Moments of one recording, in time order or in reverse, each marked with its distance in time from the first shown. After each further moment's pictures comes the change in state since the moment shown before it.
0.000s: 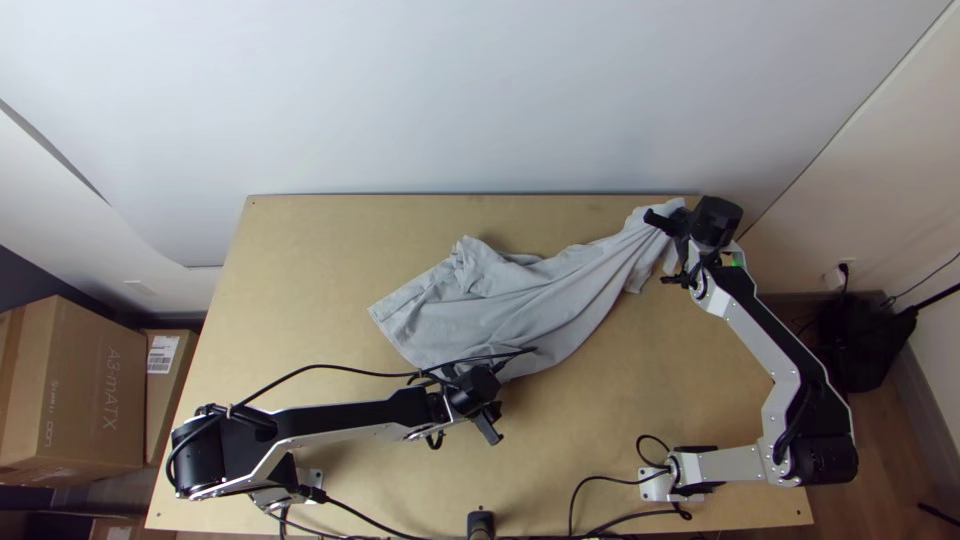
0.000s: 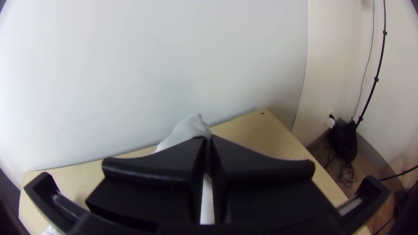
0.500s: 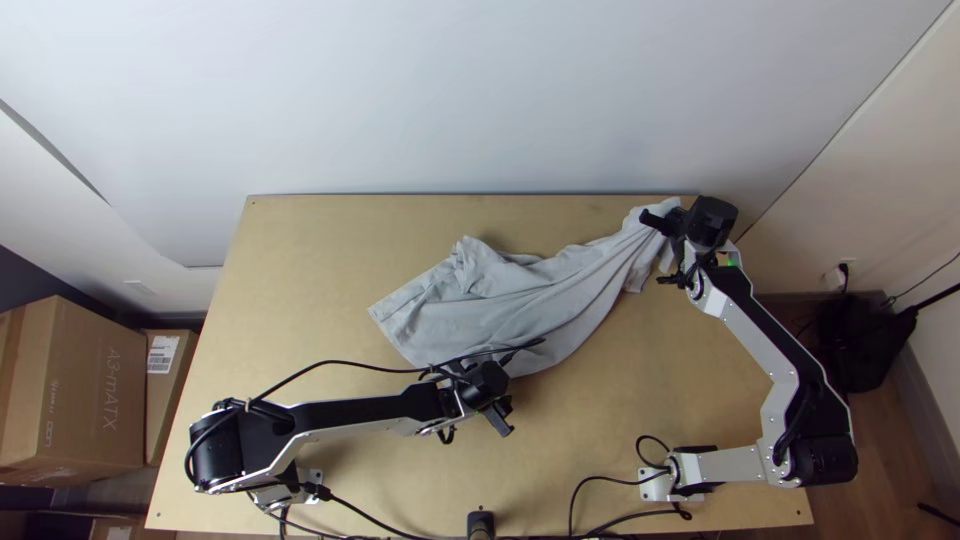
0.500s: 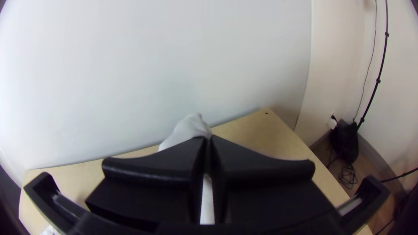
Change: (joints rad) left arm 0.003 0.066 0.071 0.011 -0.030 -0.038; right arm 0.022 0.000 0.000 0.000 0.006 0.001
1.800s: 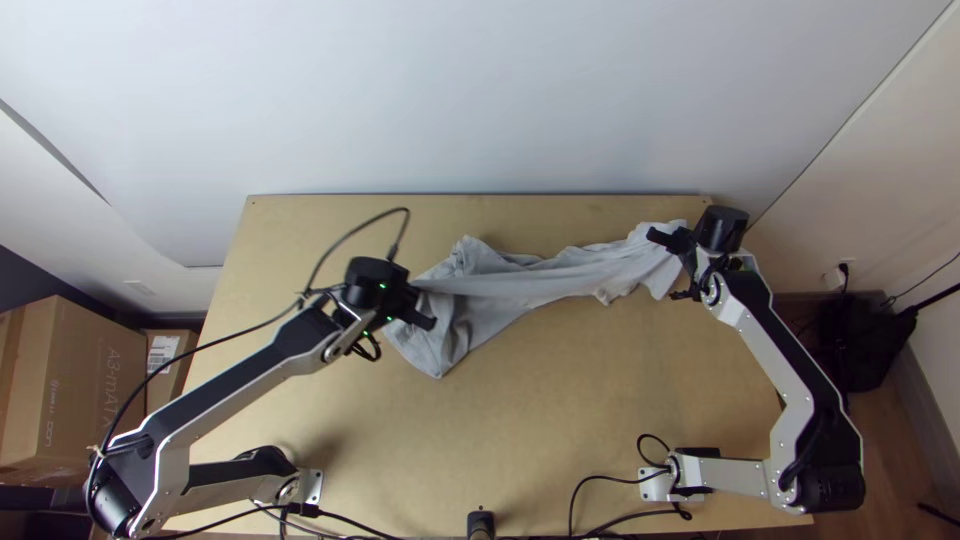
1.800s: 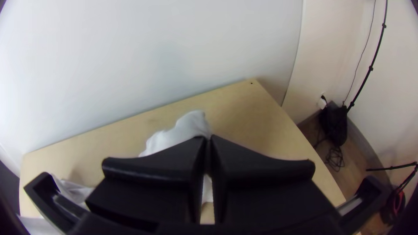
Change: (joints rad) left arm 0.563 -0.413 0.031 -0.224 0.031 0.182; right arm -0.028 -0.103 0.007 -0.304 -0.037 0.003
